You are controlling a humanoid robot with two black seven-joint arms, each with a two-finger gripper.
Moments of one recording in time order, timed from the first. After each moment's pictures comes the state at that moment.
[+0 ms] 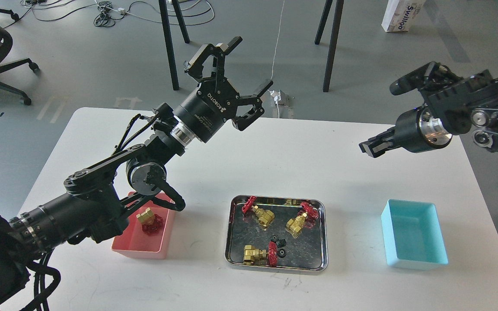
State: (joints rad) left arm -0.79 0.20 -0.47 -1.05 0.07 -0.49 -0.49; right arm 1.51 -0.85 -0.40 1.36 -1.31 0.49 0.07
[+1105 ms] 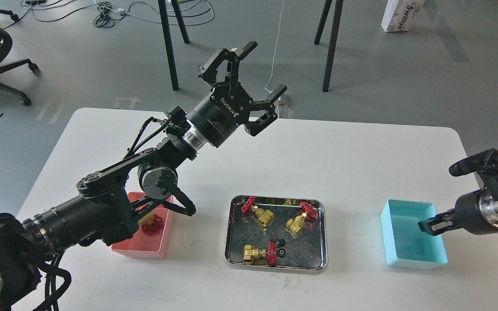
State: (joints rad) left arm -0.79 0.15 -0.47 -1.05 0.10 -0.49 -0.49; right arm 1.21 -1.01 -0.38 1.46 -1.42 0.49 0.06
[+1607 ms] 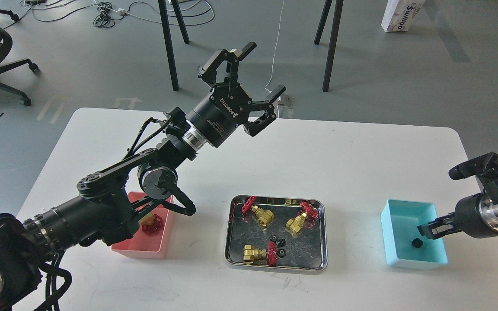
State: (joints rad) left arm -0.79 0.15 -0.47 -1.04 0.10 -0.49 -0.49; right arm 1.20 -1.01 -0.38 1.46 -1.42 0.49 0.06
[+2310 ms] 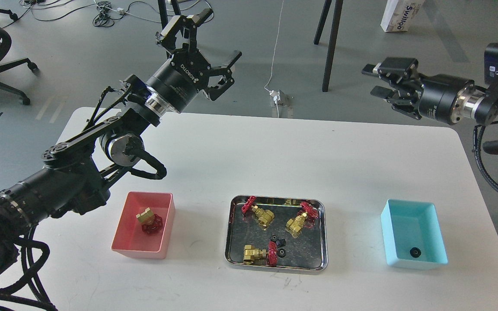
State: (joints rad) left arm -0.94 0.29 -0.49 -0.89 0.09 -0.49 -0.49; right arm 1.15 -0.85 0.14 1.28 -0.24 0.21 0.23
